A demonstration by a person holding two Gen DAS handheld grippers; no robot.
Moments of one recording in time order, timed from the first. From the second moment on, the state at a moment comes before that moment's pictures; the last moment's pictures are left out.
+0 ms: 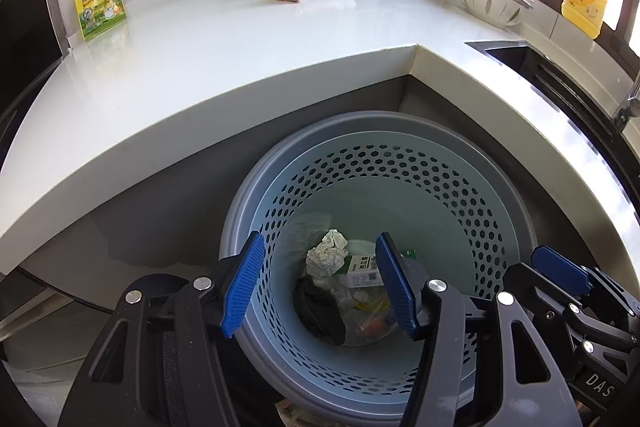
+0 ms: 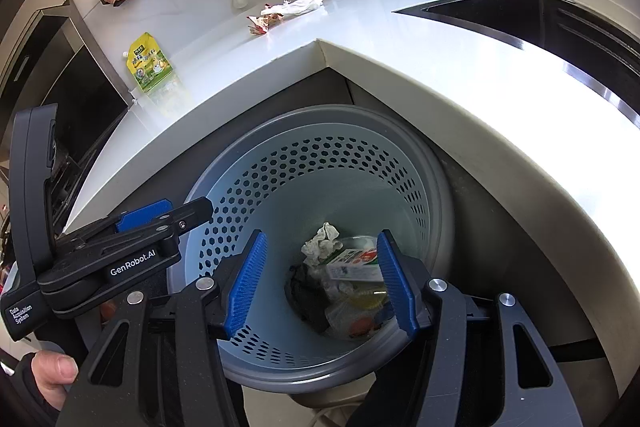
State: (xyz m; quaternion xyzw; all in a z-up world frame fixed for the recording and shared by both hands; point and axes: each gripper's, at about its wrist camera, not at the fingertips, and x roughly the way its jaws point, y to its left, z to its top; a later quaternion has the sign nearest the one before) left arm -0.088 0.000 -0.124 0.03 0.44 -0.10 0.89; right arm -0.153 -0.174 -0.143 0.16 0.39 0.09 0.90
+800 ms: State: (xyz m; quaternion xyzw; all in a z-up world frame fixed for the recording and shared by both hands) left arm -0.074 0.027 -0.086 0.01 0.40 -0.09 0.91; right arm -0.136 -0.174 -0.112 0.16 0.36 0.11 0.91
